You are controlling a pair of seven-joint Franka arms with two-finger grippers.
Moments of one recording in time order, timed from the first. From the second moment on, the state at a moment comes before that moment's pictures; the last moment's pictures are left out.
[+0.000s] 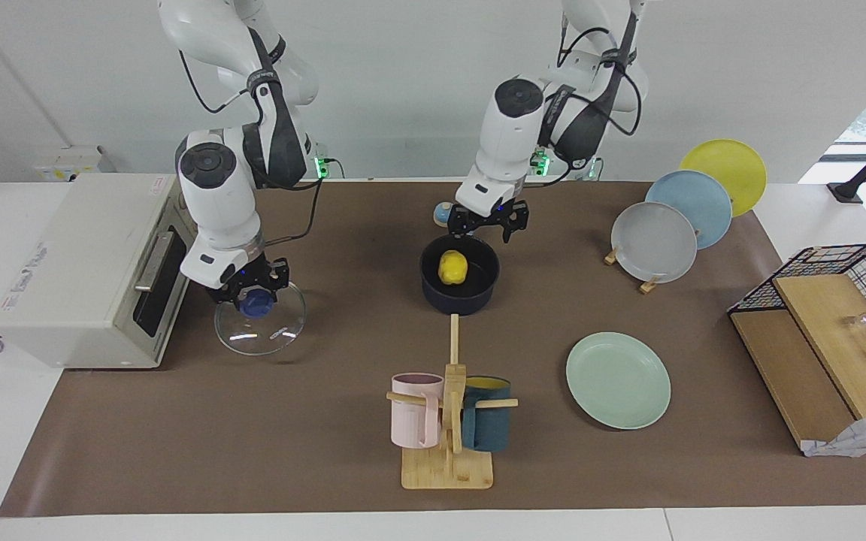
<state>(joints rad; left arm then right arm) -0.67 0.11 -0.04 -2.01 -0.06 2.14 -0.72 -0.36 0.14 0.46 -2.06 -0.21 2.21 -0.11</state>
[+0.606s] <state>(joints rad) -0.70 0.20 -0.04 -2.02 -0.06 2.21 -0.75 -0.42 0.09 0.46 -2.23 -0.21 2.37 -0.12</state>
